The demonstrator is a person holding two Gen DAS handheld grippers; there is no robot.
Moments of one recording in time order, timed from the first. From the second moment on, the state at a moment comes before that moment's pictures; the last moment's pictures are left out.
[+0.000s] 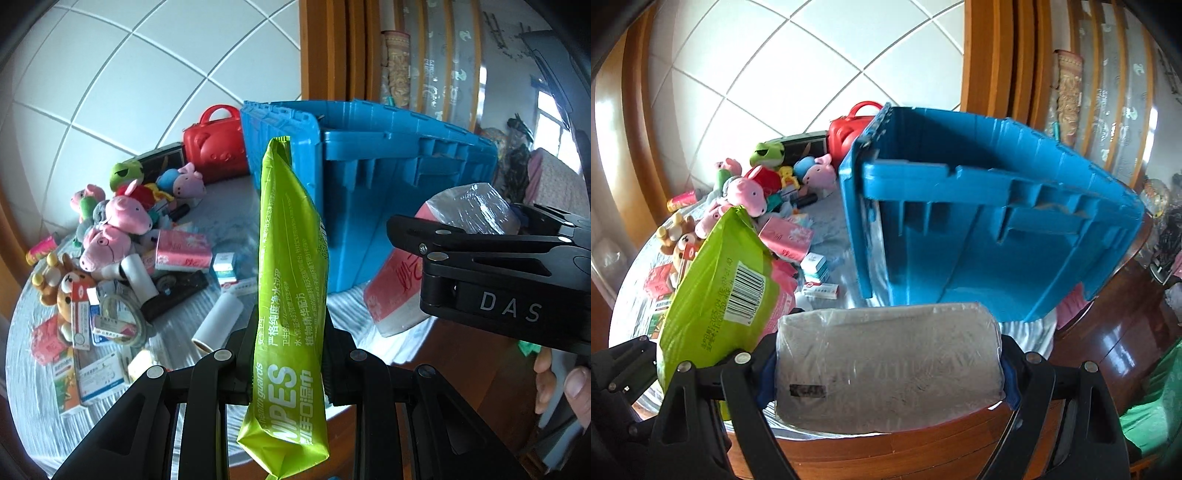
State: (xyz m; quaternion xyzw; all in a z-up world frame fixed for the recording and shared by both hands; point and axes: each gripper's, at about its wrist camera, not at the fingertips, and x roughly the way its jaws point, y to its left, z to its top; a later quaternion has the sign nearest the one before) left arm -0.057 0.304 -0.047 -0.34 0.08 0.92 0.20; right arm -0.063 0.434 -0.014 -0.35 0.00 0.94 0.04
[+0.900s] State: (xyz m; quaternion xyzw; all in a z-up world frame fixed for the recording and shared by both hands) left arm -0.141 0.522 0.136 -0.19 0.05 0.97 0.15; right arm -0.098 0.631 0.174 -0.16 -0.03 0.99 0.02
